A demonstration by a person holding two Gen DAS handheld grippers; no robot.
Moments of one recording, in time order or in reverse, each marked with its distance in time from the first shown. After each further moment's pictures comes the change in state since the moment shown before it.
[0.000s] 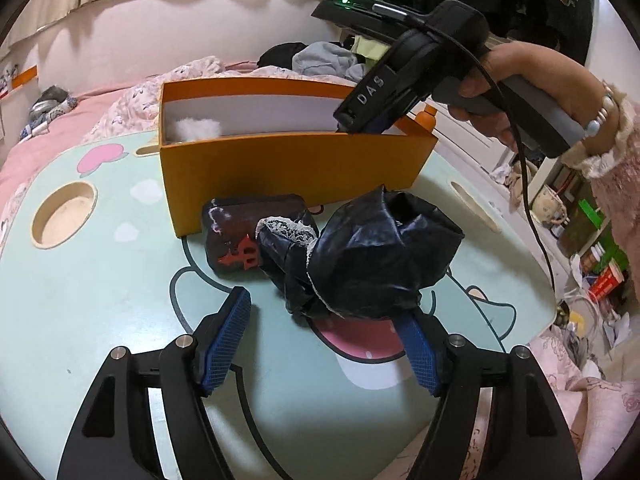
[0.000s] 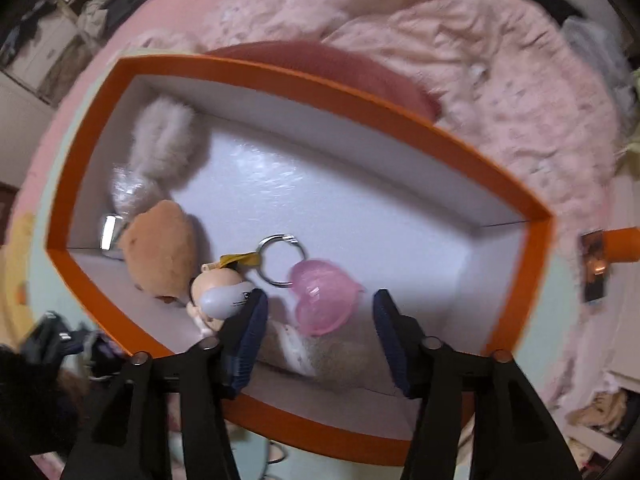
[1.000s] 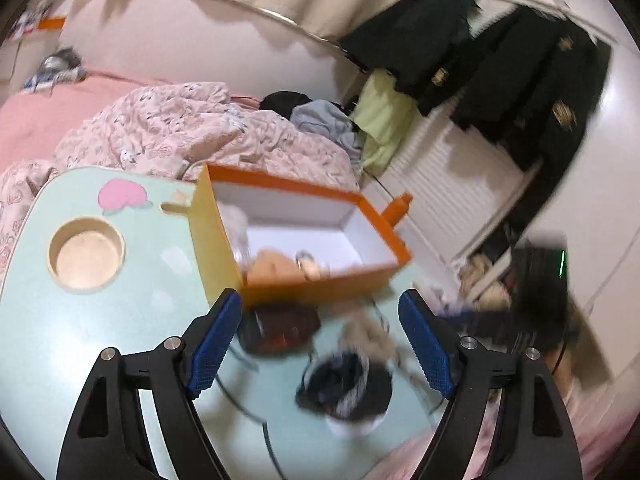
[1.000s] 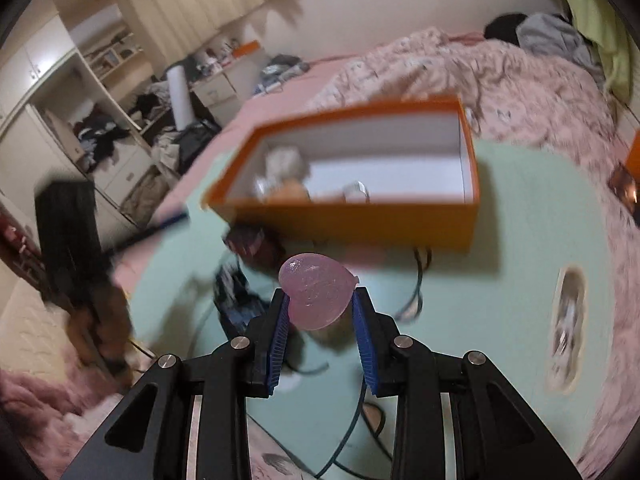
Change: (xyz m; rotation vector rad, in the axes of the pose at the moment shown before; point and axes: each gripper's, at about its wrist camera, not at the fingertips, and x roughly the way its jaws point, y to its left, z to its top) left arm -0.052 0.066 0.059 -0.255 -0.179 -0.197; right arm -0.044 0.023 -0.176 0.157 -0.582 0.252
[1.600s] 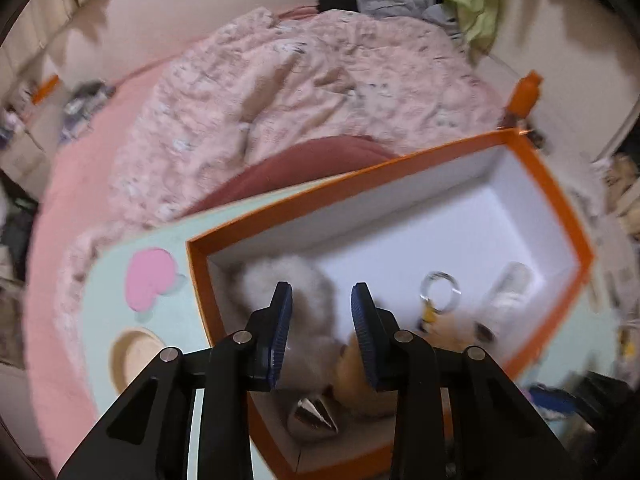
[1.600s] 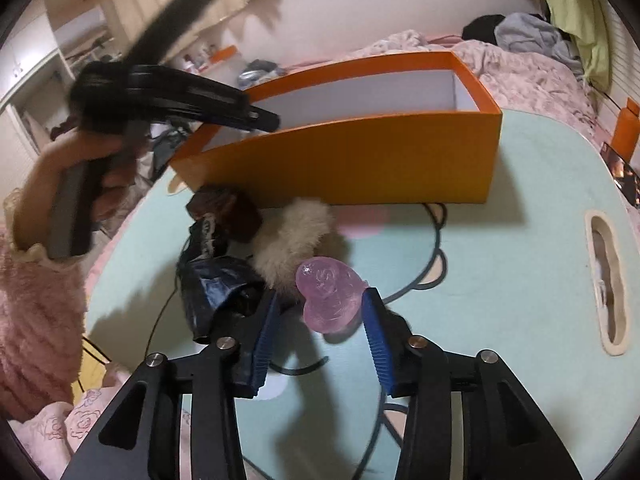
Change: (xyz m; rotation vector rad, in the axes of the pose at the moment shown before) left arm 0.156 -0.009 0.063 0.285 0.432 0.594; right arm 0.040 0.004 -0.041 0.009 -0.073 -0.077
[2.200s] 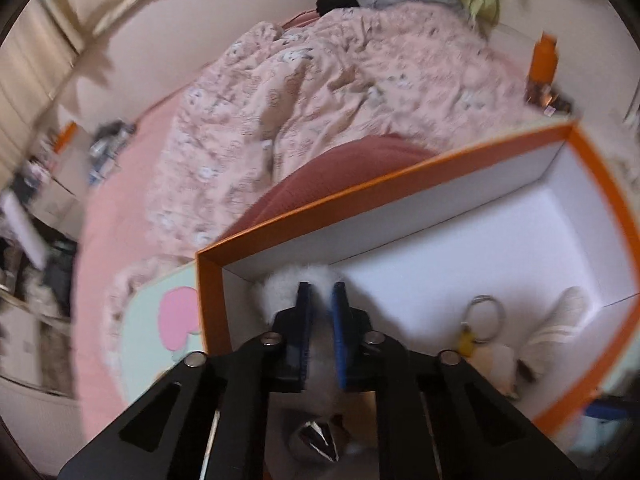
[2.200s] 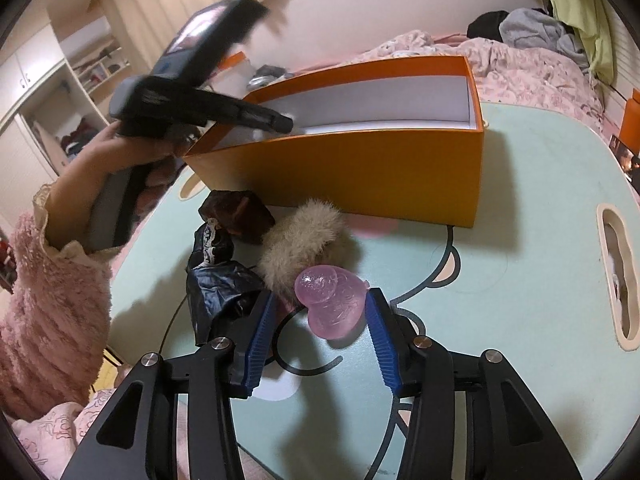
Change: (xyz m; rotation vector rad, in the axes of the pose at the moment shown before) left arm 0.011 -0.001 0.012 0.111 -0.033 0.100; right arm -0.002 -0.001 -0.001 0.027 -0.014 0.053
